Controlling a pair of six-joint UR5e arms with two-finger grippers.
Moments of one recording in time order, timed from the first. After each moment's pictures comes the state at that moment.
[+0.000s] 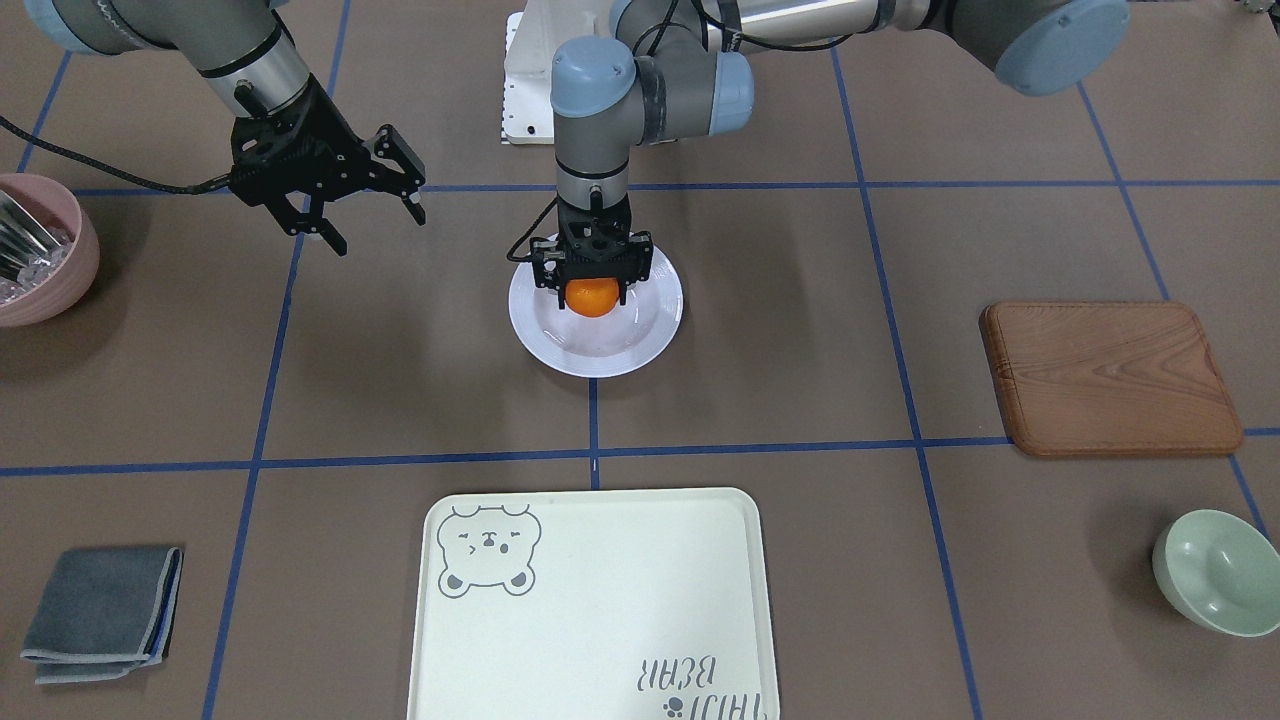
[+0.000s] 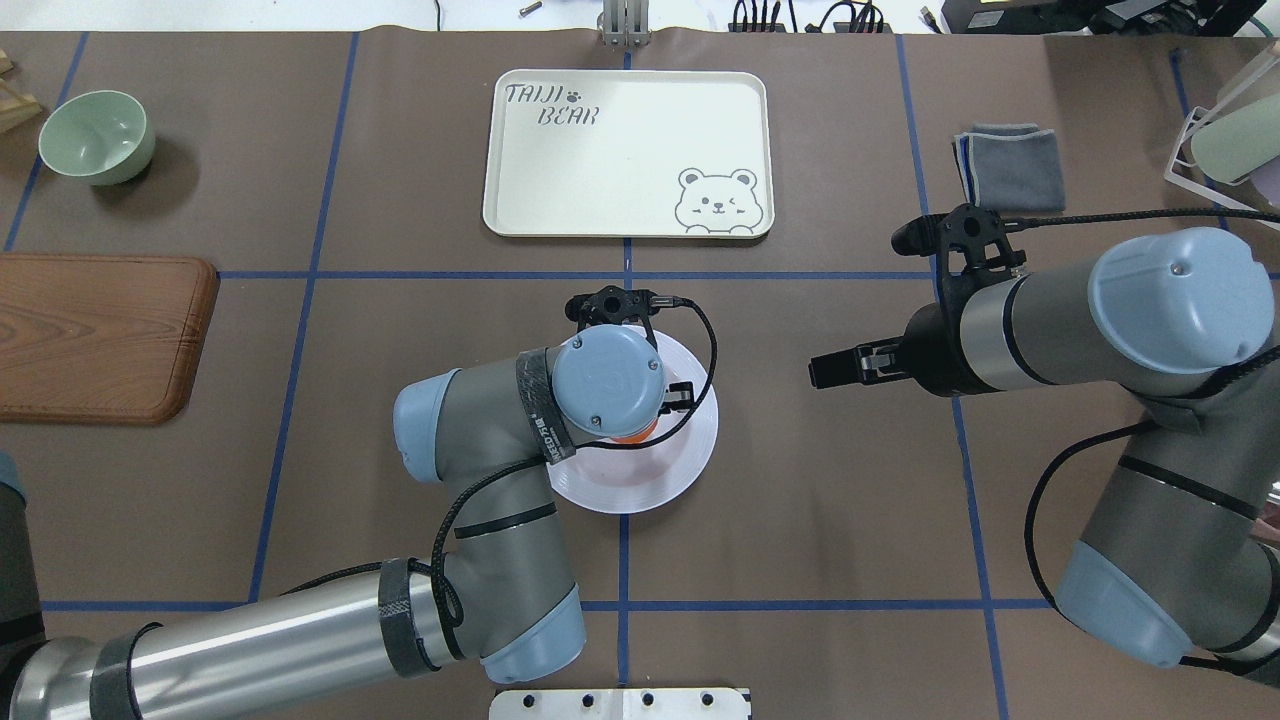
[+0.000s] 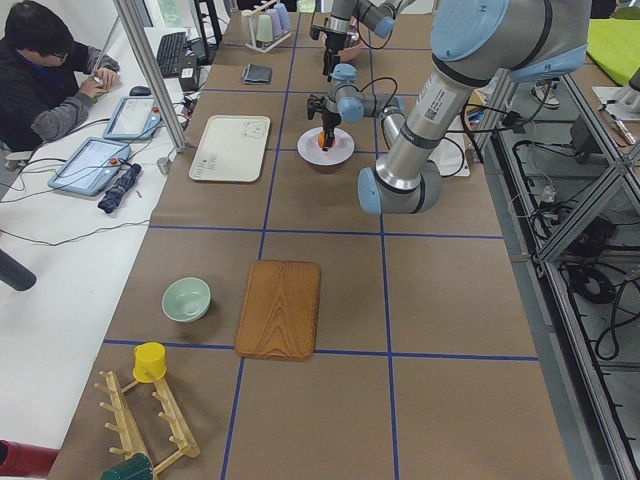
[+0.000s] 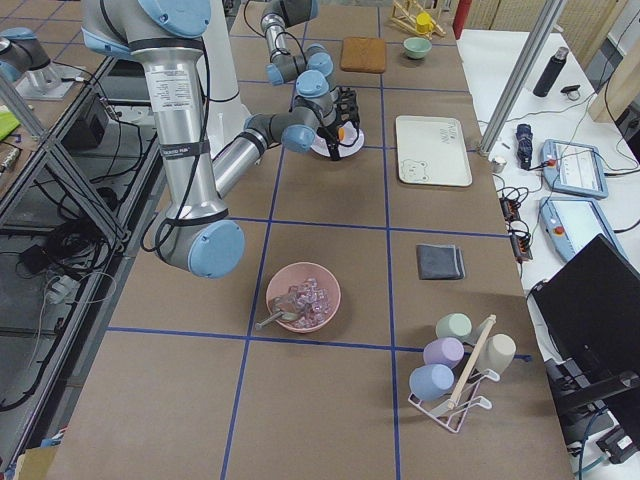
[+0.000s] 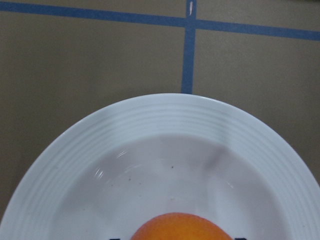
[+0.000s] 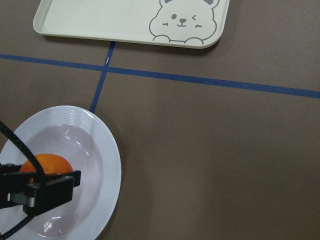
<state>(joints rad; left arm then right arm) -0.37 -2.42 -1.48 -1.67 -1.61 -1.40 0.62 -1.38 2.10 -1.22 1.90 1.04</state>
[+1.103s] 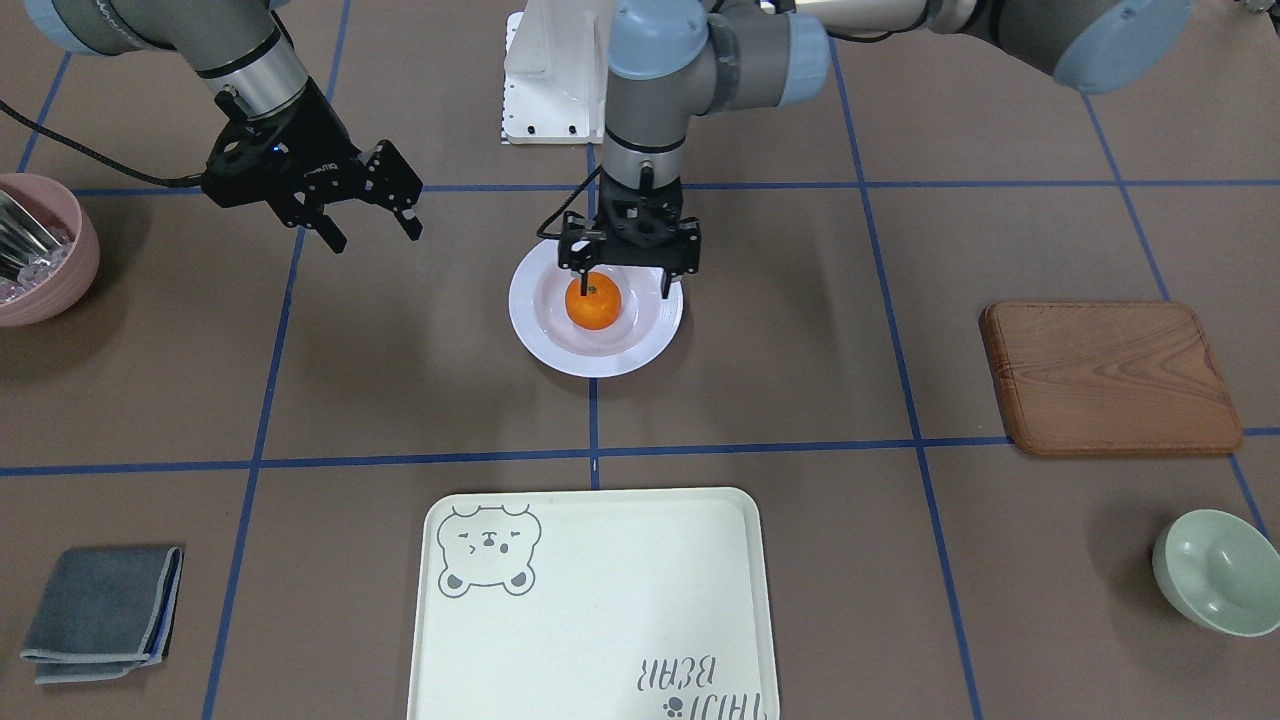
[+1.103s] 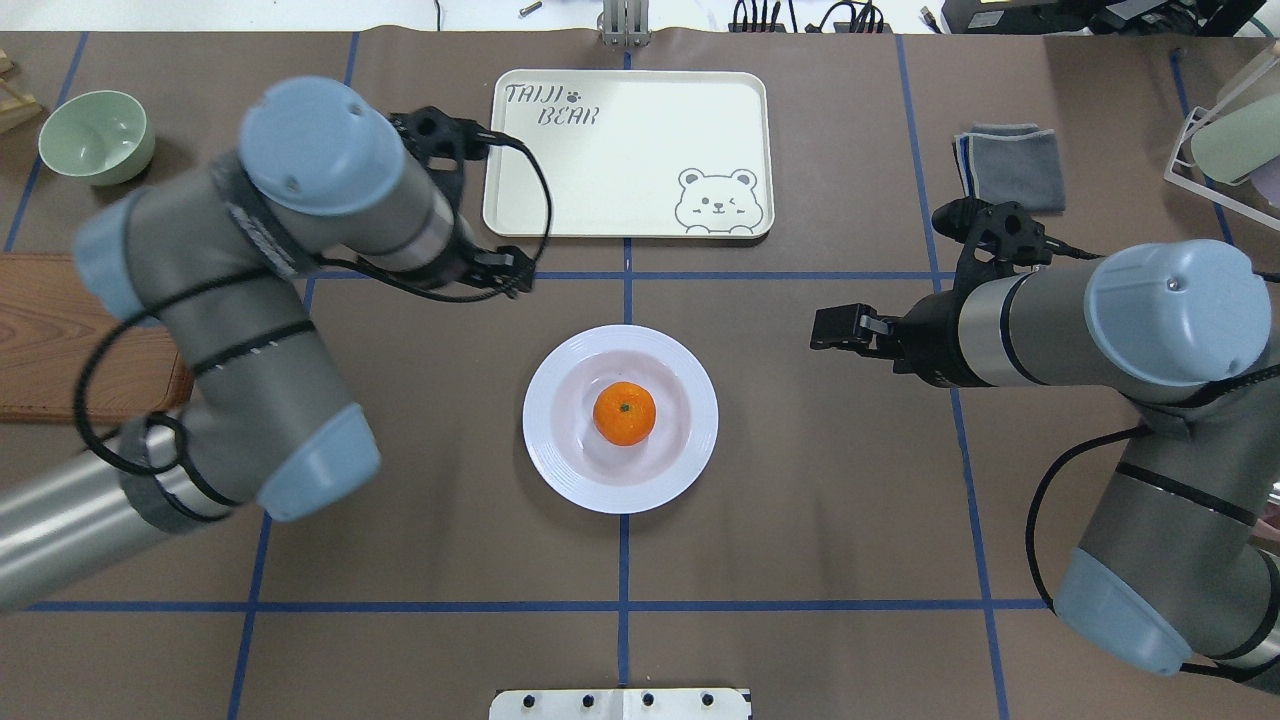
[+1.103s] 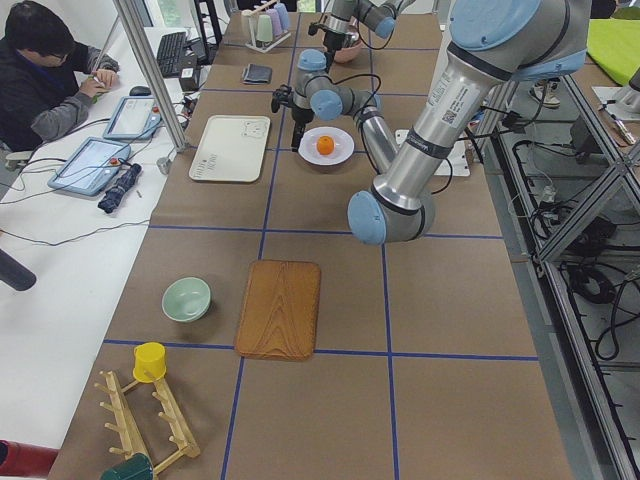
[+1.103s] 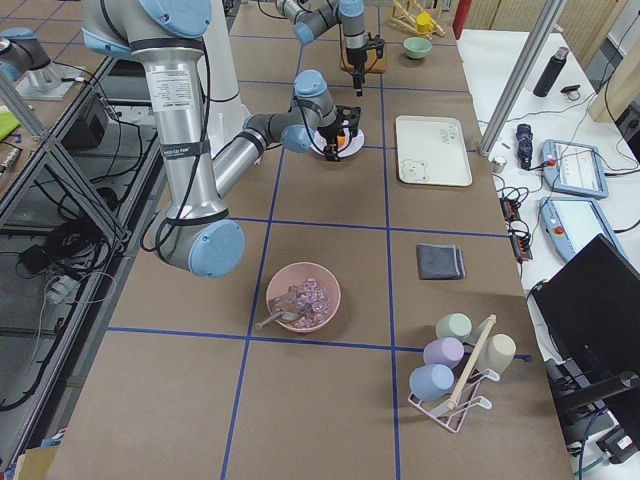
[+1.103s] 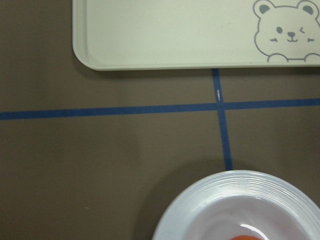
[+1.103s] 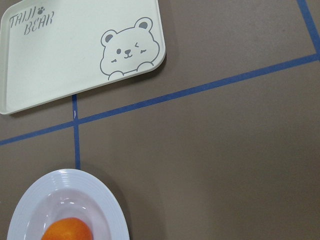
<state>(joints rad) -0.73 -2.16 -1.82 -1.54 -1.90 -0.91 0.61 -1.38 2.10 -1.21 1.80 1.47</state>
